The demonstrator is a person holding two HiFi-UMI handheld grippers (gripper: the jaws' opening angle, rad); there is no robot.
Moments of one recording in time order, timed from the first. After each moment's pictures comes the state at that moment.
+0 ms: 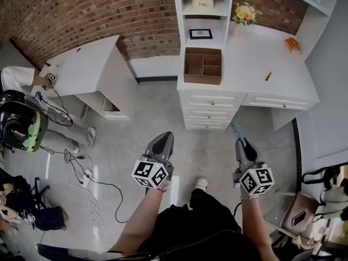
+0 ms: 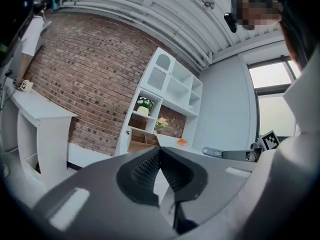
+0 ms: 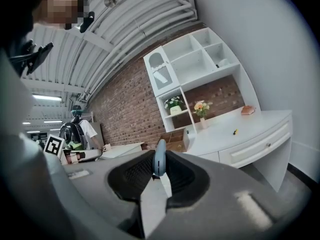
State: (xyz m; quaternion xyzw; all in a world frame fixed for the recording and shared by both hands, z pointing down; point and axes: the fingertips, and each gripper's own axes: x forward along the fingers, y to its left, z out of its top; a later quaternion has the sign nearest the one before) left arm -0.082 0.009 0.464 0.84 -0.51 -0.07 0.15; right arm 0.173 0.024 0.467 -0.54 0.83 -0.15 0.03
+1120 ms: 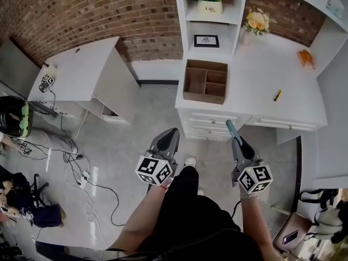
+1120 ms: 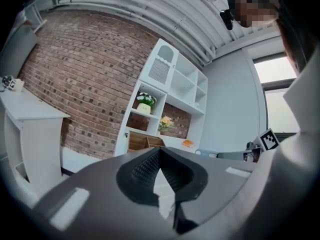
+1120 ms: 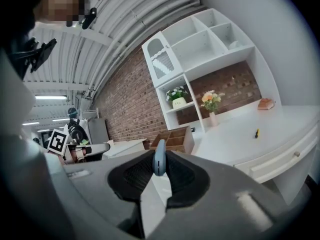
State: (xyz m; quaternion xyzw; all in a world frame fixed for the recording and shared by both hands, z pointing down) left arm -0.052 -0.120 0.472 0.84 -0.51 -0.06 0.14; right arm 0.165 -0.114 0.486 -0.49 0.86 -0.16 0.00
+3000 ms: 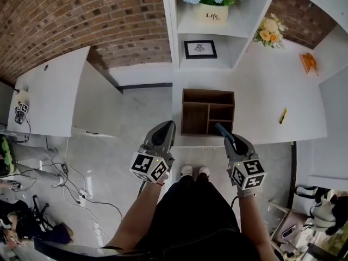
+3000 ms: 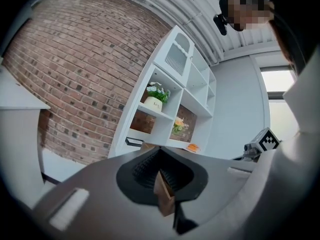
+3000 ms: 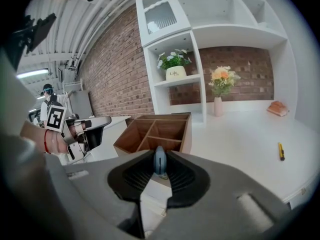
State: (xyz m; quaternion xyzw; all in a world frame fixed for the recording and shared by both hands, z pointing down) left arm -0.081 -0.350 0.481 0.87 -0.46 -0.07 0.17; right arm 0.114 -0.308 0.526 -0.51 0.82 -0.20 -0.17
